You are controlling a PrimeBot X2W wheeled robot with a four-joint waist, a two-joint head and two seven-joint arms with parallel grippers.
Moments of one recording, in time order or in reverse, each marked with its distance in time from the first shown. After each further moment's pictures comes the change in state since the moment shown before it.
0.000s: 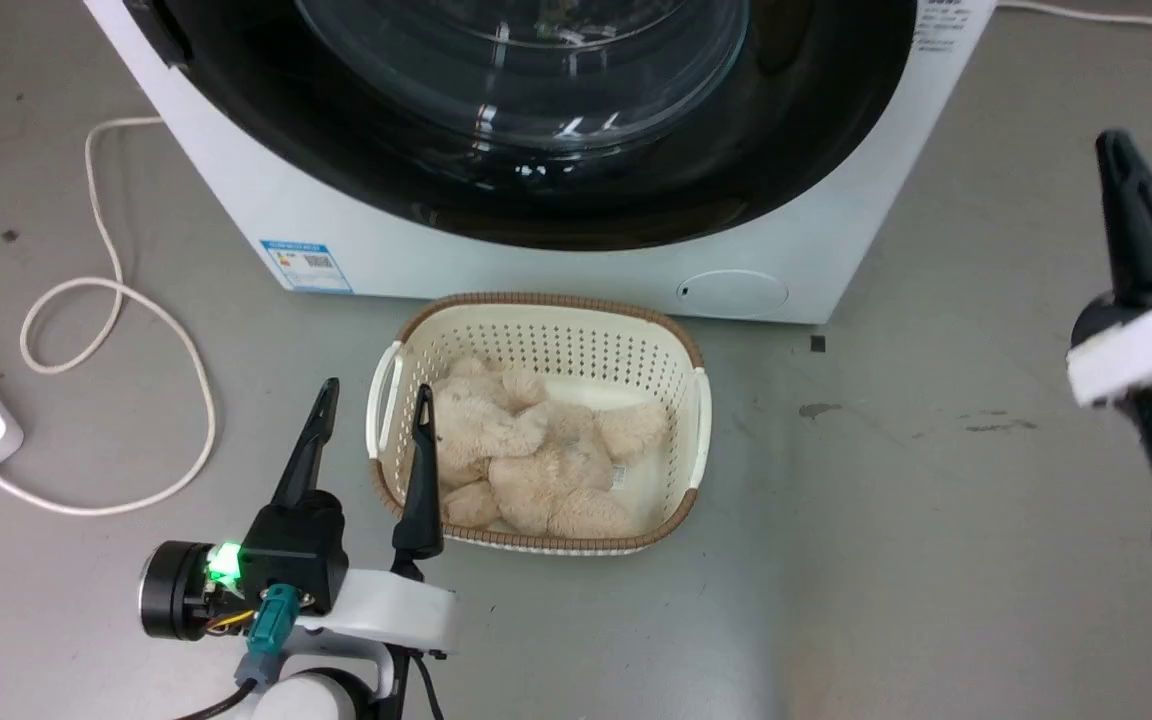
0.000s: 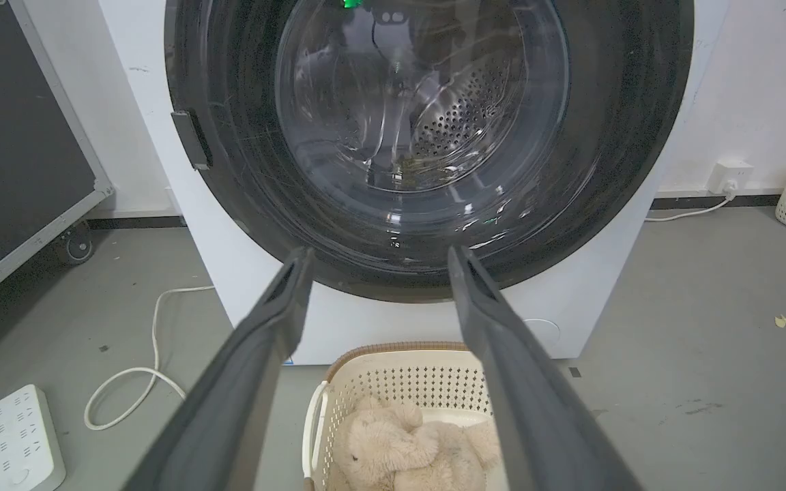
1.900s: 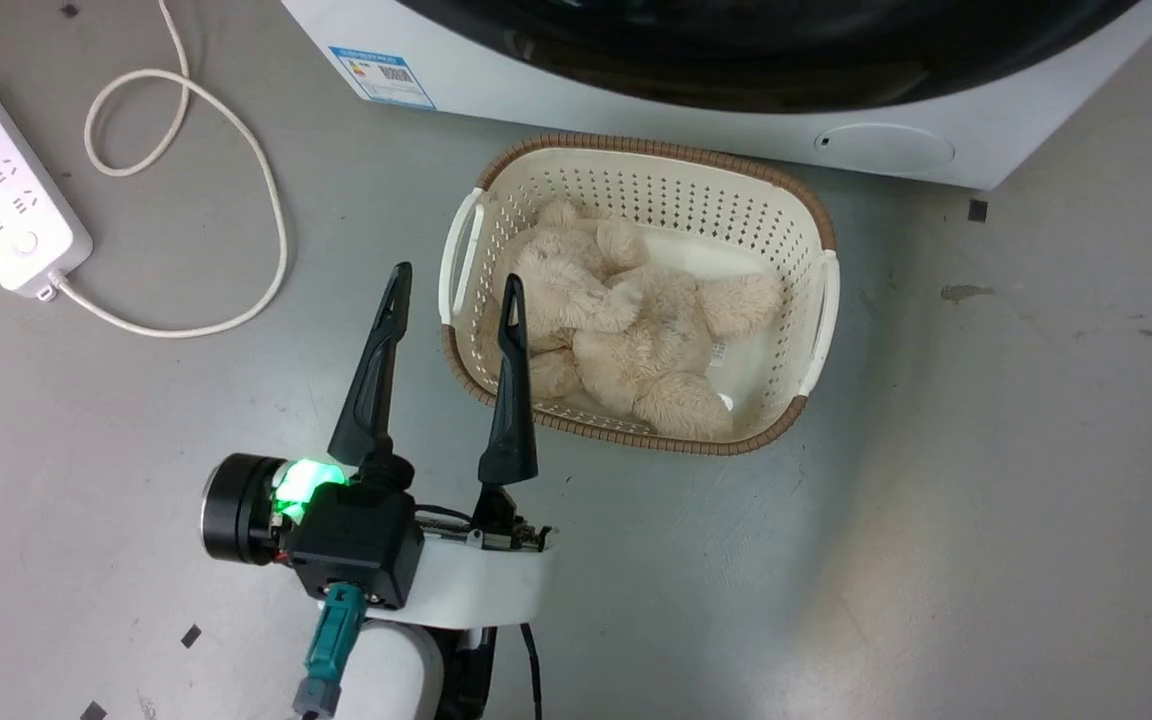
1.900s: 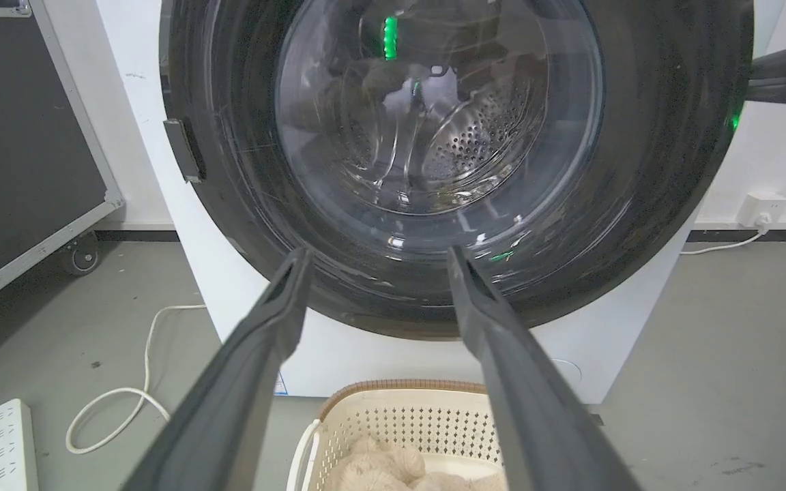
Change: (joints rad) left arm -0.141 0.000 -0.196 -0.095 -0.043 0.141 -0.118; right arm -0.866 -0.079 -0.245 0.801 0.606 -0.002 0.750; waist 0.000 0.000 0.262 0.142
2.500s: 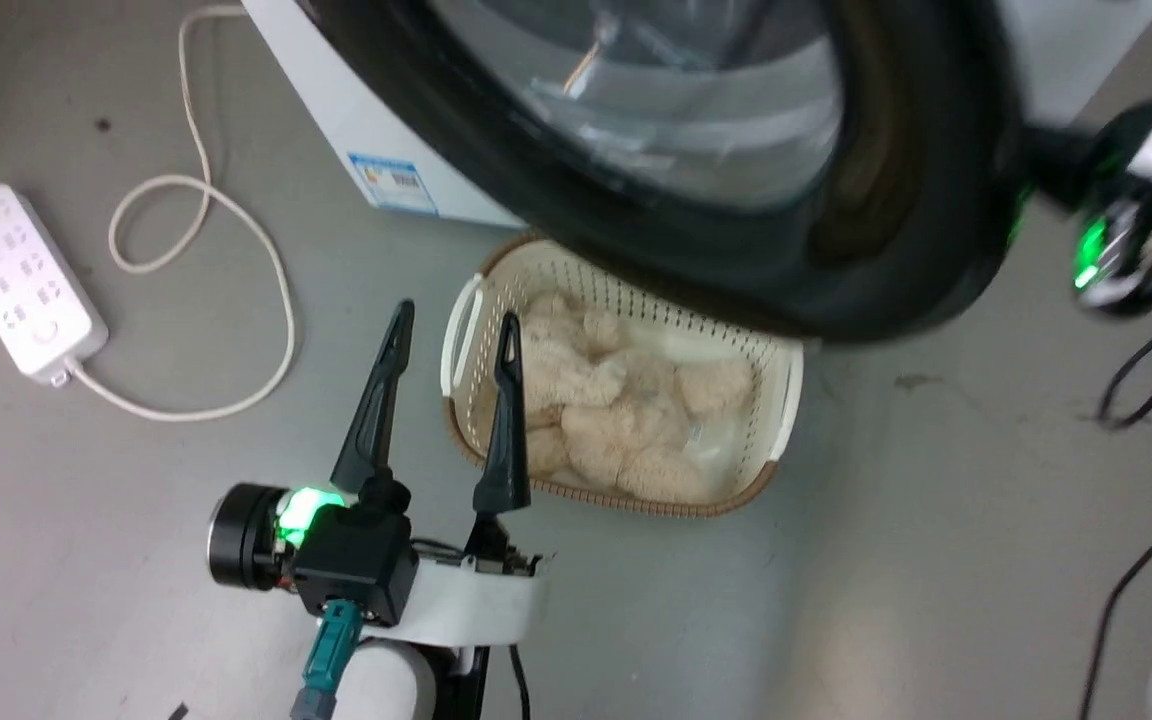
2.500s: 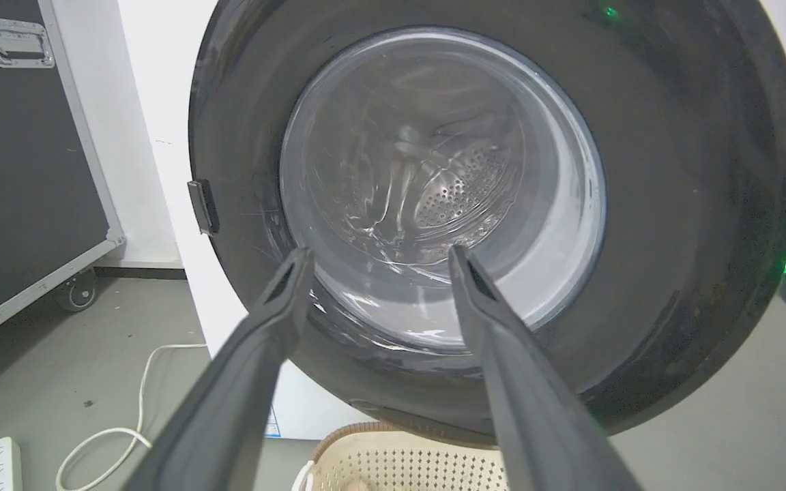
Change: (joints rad) left arm 0.035 -0.001 0.011 0.034 -0.018 -0.023 -0.025; right arm 0.298 0.126 -0.009 -0.103 0.089 0.000 0.224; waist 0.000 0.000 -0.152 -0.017
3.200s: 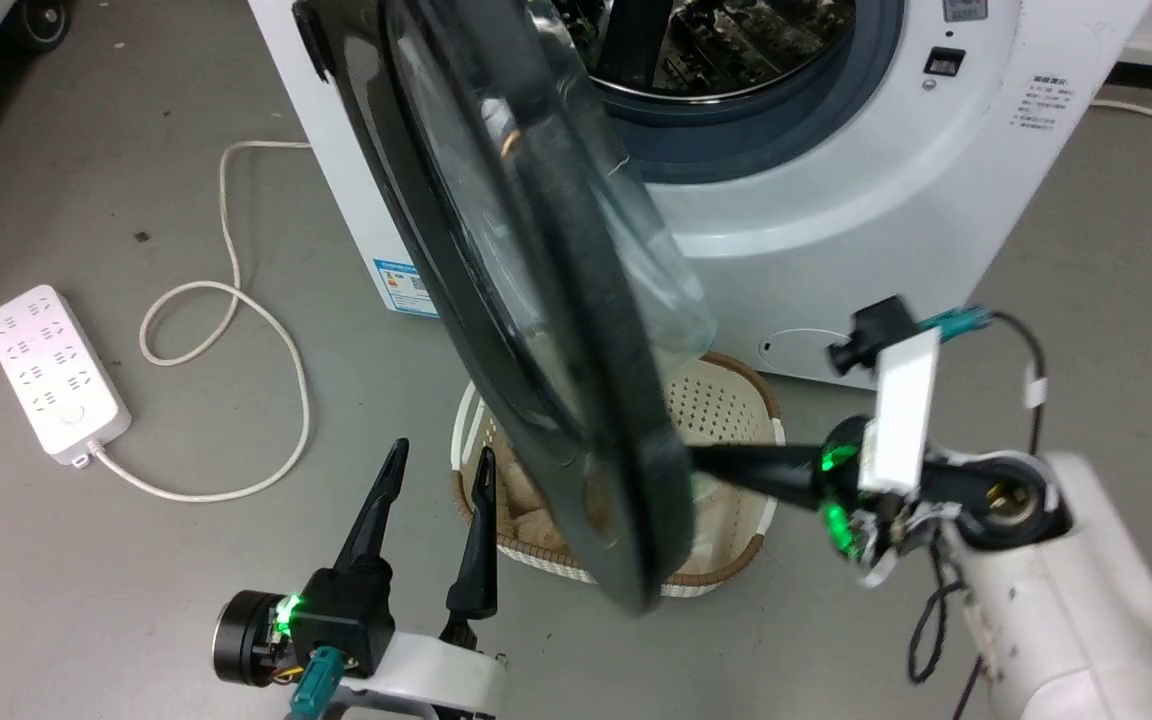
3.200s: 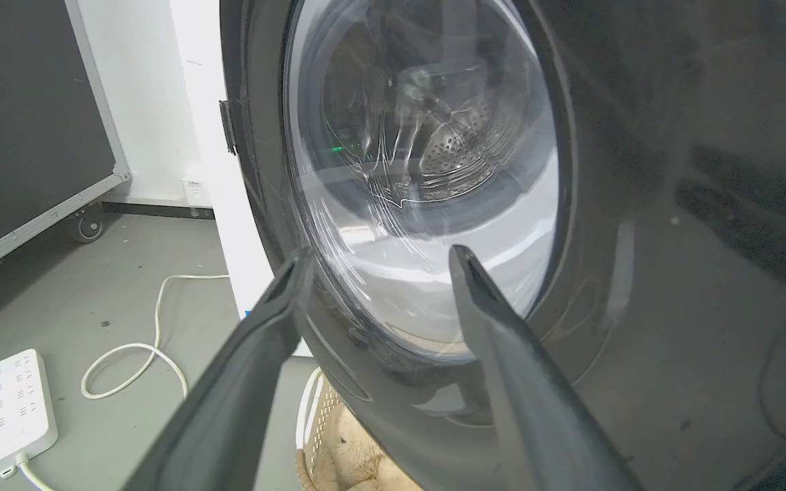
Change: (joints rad) left arm 0.150 0.003 0.077 0.159 -0.052 -0.120 0.000; right arm 0.477 0.120 0.414 -0.311 0.306 0.000 0.080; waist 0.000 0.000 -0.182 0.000
